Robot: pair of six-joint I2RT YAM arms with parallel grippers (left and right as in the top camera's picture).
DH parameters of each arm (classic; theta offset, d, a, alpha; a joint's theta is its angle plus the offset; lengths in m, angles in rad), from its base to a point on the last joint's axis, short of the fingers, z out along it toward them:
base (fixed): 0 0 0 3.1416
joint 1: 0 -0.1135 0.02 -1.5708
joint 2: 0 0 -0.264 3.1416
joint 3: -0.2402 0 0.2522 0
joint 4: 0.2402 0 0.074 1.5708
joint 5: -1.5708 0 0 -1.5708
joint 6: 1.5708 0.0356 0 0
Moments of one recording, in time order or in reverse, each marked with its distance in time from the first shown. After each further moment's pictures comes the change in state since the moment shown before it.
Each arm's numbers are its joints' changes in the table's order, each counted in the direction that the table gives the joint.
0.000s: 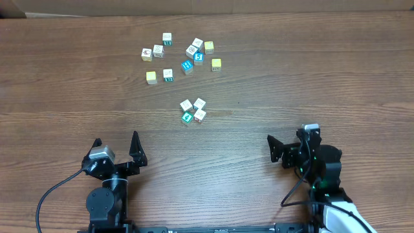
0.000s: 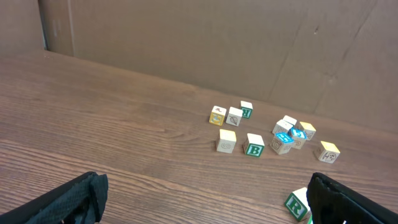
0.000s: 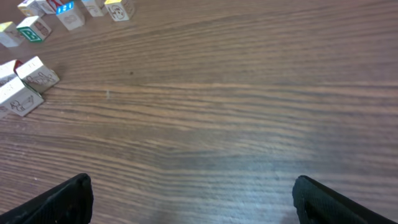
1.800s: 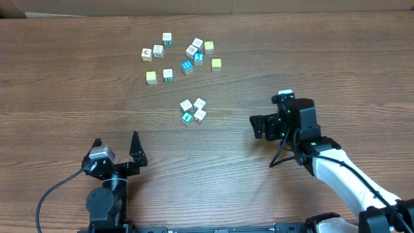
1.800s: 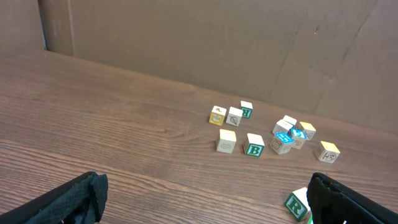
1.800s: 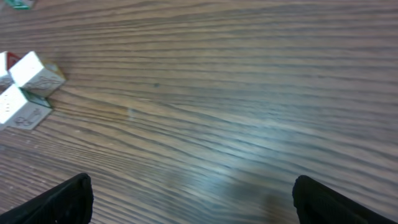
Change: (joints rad) left arm 0.000 0.000 0.000 0.000 0.000 0.000; right arm -0.183 -0.311 -0.534 0.510 -0.103 0.023
